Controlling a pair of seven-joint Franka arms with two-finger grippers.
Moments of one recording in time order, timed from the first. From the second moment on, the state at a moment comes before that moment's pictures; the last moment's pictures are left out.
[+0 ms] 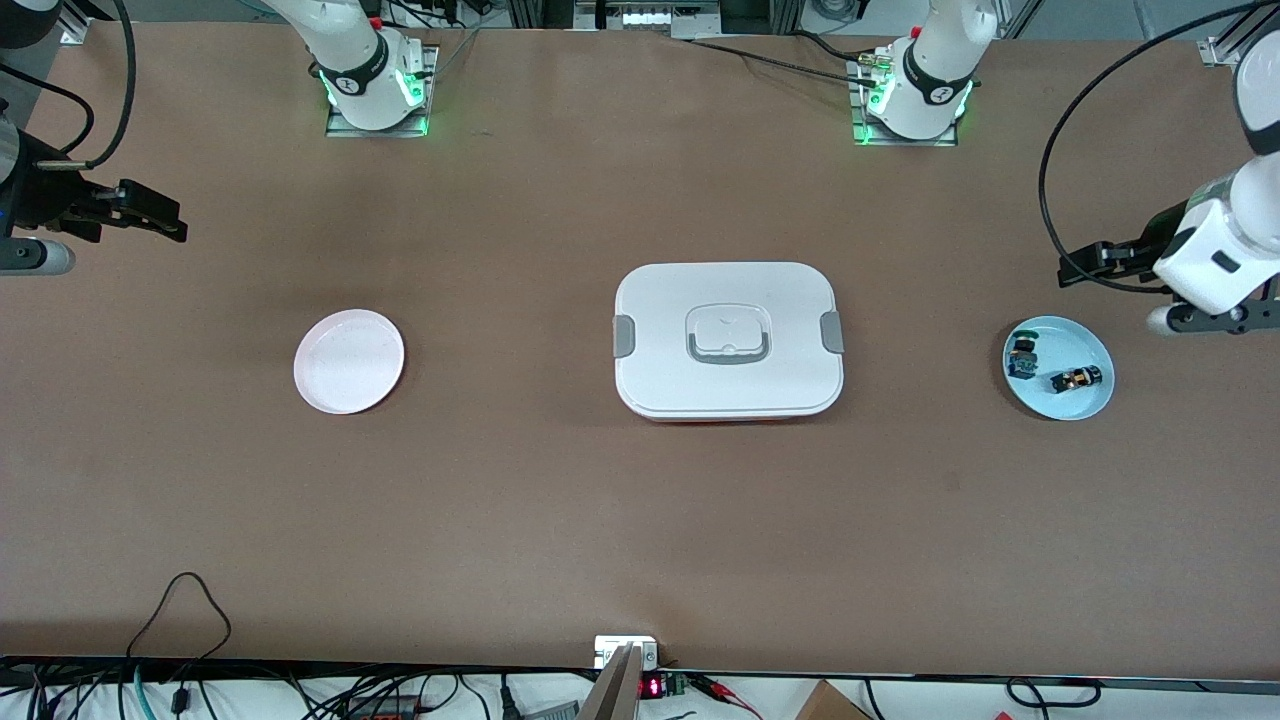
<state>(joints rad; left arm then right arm) 0.01 0.11 0.02 -1.67 0.02 1.58 -0.06 0.06 0.04 -0.06 -1.58 -0.01 1.48 -0.03</state>
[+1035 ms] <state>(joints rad) 0.25 0.32 0.04 -1.89 0.02 2.15 -0.06 0.06 0.04 -0.06 -1.58 -0.01 1.48 -0.02</state>
